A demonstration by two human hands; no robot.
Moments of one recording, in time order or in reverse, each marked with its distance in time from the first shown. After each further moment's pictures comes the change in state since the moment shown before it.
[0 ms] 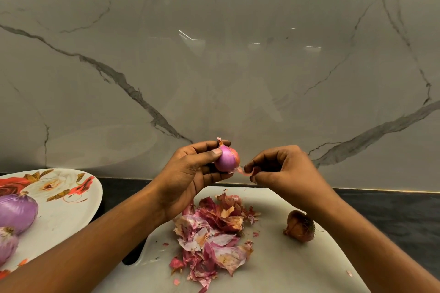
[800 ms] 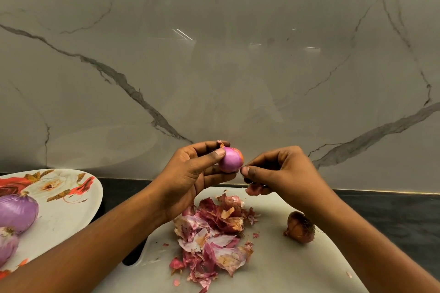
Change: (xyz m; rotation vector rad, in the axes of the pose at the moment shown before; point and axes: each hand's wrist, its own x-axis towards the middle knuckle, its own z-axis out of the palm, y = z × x) left_hand -0.003 0.002 0.002 0.011 -0.022 0.005; right_hand -0.001 -0.002 0.000 0.147 -0.053 0.037
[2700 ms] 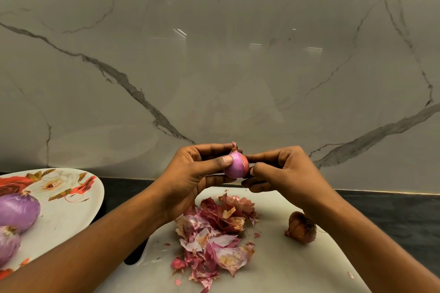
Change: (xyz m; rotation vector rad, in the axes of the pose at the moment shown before) left_hand 0.000 -0.001 -0.001 0.144 -0.023 0.050; right_hand -0.002 -0.006 0.003 0.140 -0.035 0.011
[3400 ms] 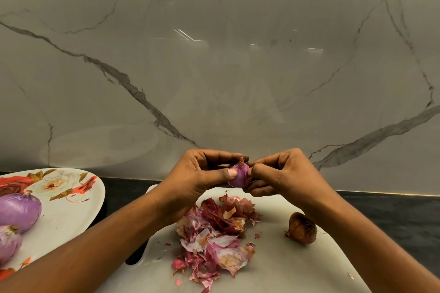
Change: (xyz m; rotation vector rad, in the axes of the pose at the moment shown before) left_hand -0.005 -0.001 0.000 0.177 -0.087 0.037; right_hand -0.002 -0.004 -0.001 0.018 -0.021 0.058
